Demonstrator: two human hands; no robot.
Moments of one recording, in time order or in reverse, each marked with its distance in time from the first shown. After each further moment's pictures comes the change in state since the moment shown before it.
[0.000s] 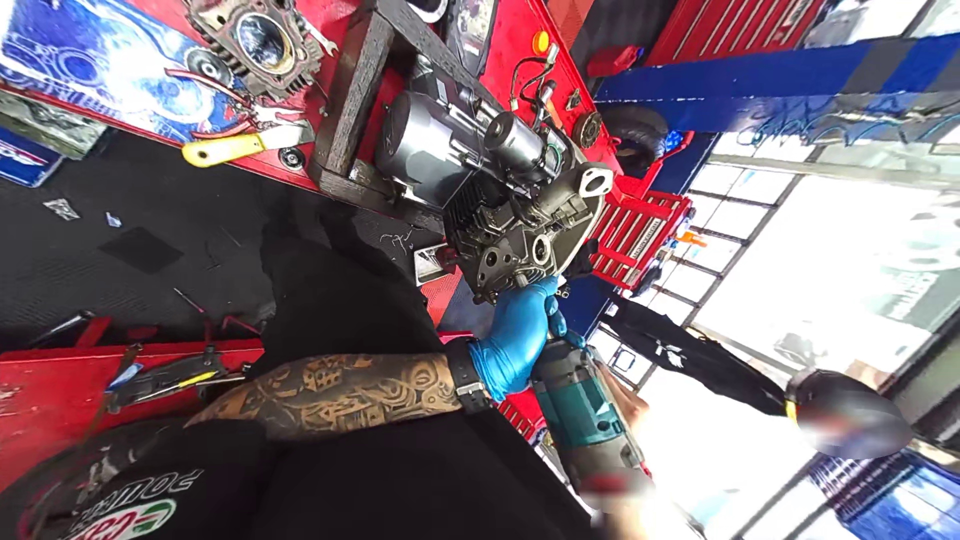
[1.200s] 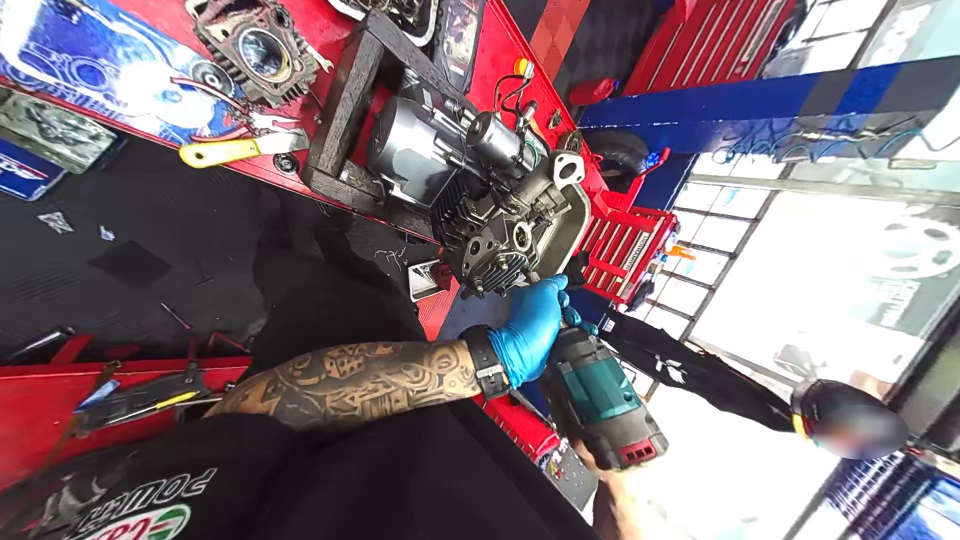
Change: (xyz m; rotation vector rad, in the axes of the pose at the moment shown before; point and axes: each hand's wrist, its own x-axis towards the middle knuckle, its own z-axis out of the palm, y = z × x) left_hand 0.008 -0.026 0.025 -0.035 -0.124 0.064; right_hand -0.077 0.079 0.010 -0.022 -0.144 0.497
